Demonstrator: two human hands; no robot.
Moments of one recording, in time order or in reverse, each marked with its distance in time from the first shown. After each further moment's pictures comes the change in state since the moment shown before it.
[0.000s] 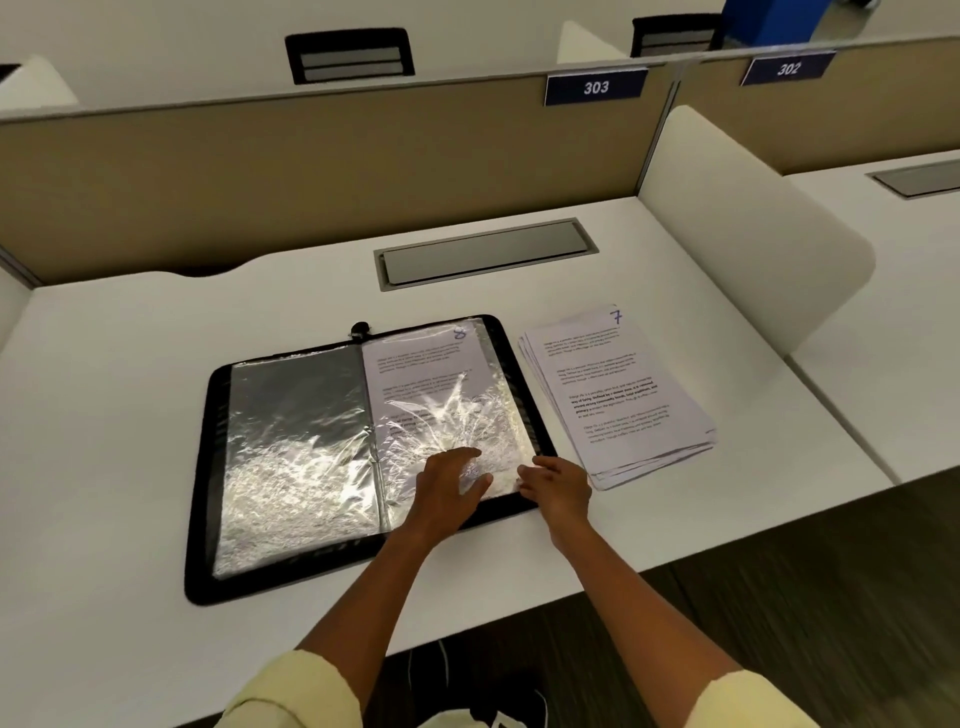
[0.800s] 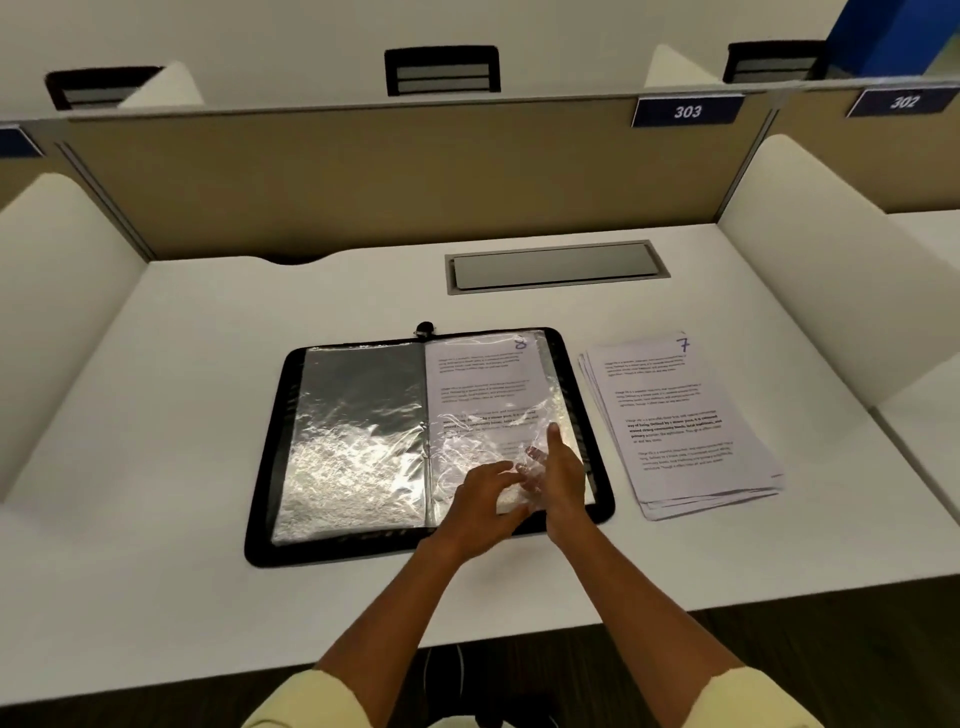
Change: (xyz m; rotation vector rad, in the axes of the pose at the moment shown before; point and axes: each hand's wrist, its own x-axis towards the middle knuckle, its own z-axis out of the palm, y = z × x) left_hand -0.028 0.013 -0.026 -0.015 -0.006 0.125; right_hand -0.010 -0.021 0.070 0.109 -0.130 0.120
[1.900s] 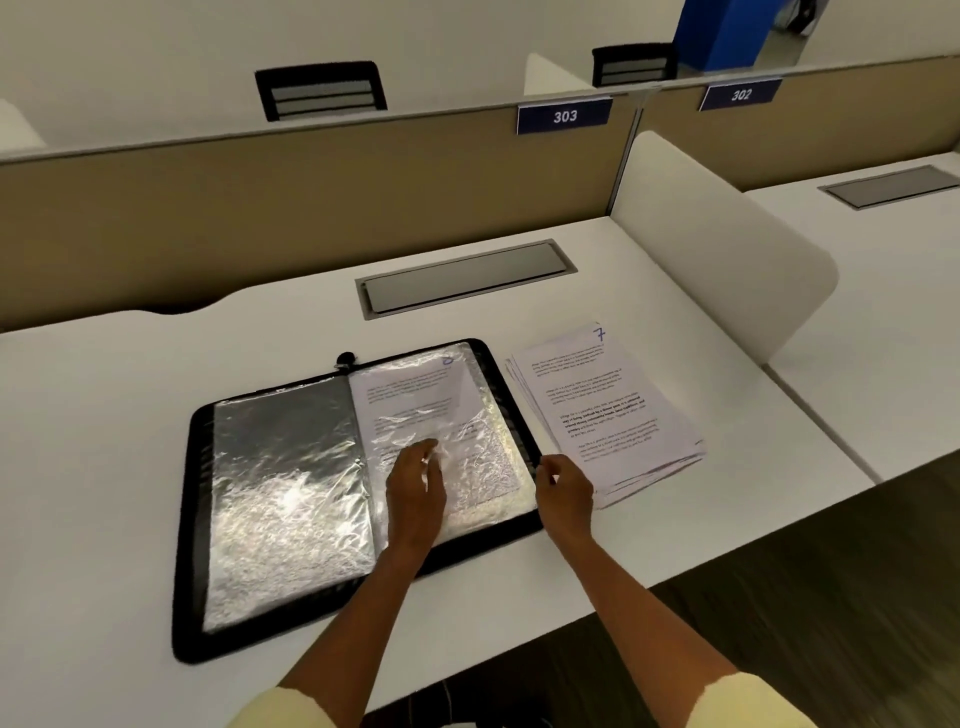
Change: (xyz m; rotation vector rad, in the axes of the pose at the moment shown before) left_hand 0.050 -0.002 -0.004 -0.131 0.514 -0.025; right_hand 0.015 -0.001 -0.072 -0.586 0.324 -0.462
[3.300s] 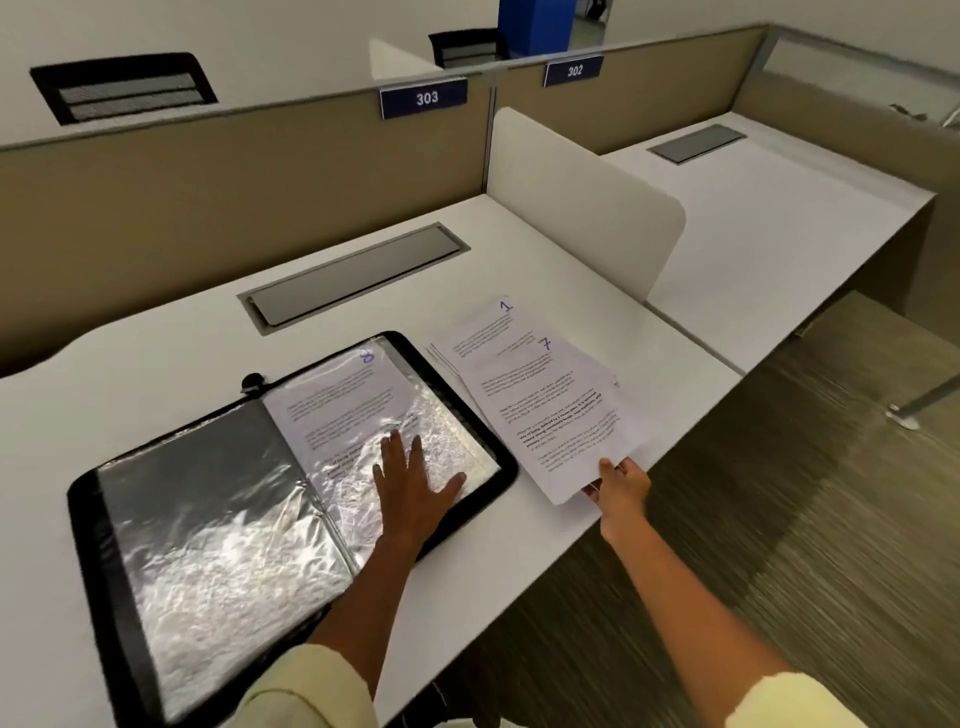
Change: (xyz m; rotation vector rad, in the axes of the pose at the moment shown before) left_hand -0.010 -0.030 0.033 0.368 -0.650 0.046; right_hand -0.044 0.041 -0.089 0.733 0.467 0.553
